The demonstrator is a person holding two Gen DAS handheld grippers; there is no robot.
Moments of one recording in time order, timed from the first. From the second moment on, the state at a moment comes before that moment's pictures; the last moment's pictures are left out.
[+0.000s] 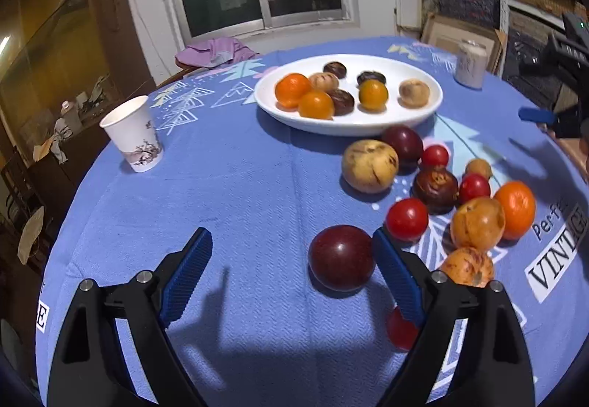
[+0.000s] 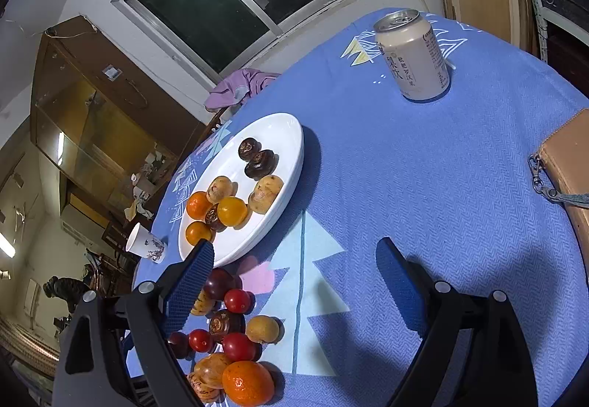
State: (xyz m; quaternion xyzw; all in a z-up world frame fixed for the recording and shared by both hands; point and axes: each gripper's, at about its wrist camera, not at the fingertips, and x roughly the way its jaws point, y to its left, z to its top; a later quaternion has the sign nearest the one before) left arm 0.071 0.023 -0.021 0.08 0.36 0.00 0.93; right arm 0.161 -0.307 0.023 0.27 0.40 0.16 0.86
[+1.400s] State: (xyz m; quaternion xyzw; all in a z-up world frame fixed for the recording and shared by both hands) left arm 0.092 0.060 -0.035 -0.02 0.41 0.02 0.91; right arm 0.151 -0.230 -0.008 0.12 0.51 0.29 0.80
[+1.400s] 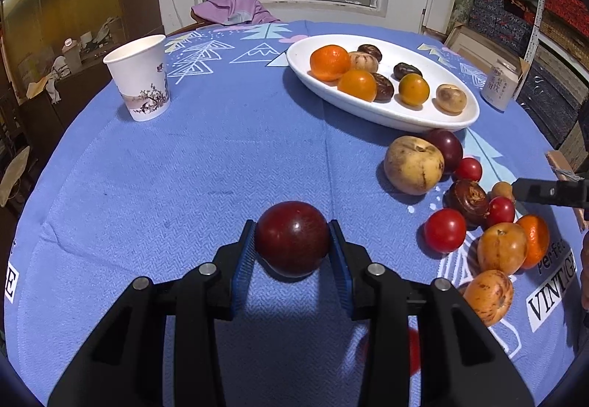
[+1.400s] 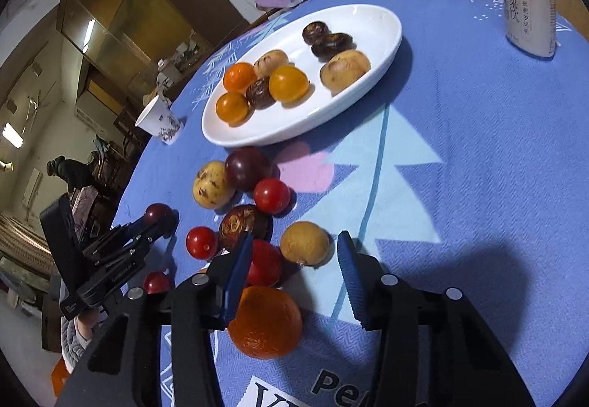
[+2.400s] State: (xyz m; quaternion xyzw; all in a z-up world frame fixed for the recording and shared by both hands) left arm 0.094 0.062 -0.038 -0.03 0.42 0.01 0.91; right arm 0.149 -0.221 -0.013 0.13 0.49 0.29 0.81
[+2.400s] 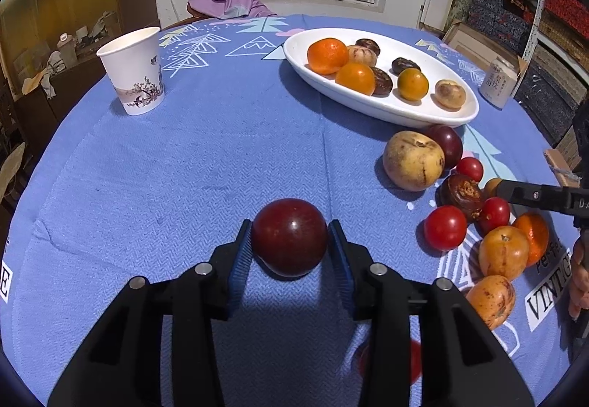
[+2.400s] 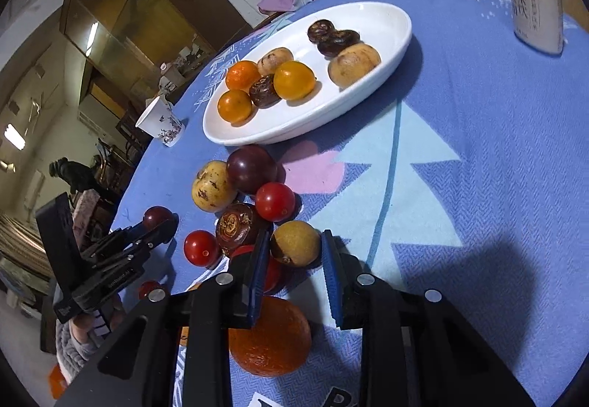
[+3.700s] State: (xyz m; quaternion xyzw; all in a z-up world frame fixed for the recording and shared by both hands) left arm 0.186 0.017 0.032 -0.05 0.35 -0.06 0.93; right arm 0.206 -0.199 0.053 0.11 0.41 0.27 0.86
